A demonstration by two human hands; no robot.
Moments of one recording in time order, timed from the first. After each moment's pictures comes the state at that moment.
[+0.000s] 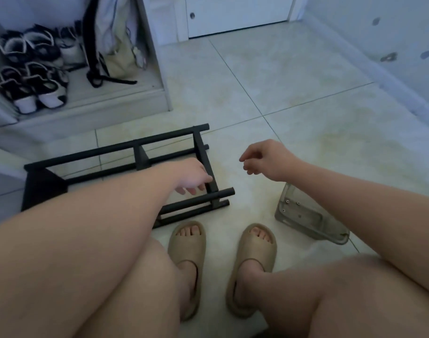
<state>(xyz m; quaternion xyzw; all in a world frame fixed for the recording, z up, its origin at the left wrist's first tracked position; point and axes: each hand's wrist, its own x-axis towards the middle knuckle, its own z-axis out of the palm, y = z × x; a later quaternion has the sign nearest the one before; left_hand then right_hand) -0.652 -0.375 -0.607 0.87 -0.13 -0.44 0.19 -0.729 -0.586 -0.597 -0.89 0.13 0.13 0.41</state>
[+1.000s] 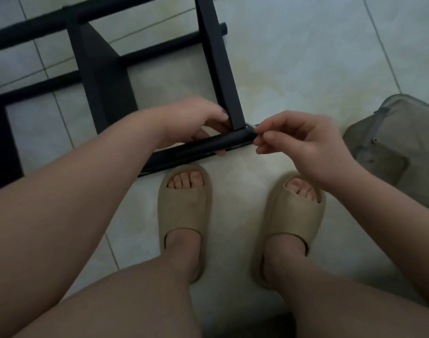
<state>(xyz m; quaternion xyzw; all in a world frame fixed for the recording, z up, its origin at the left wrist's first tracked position) -0.599 -0.375 -0.793 0.71 -0.06 -0.58 0.39 -0.737 -0.562 -0.788 -0.71 0.15 0.09 0.68</state>
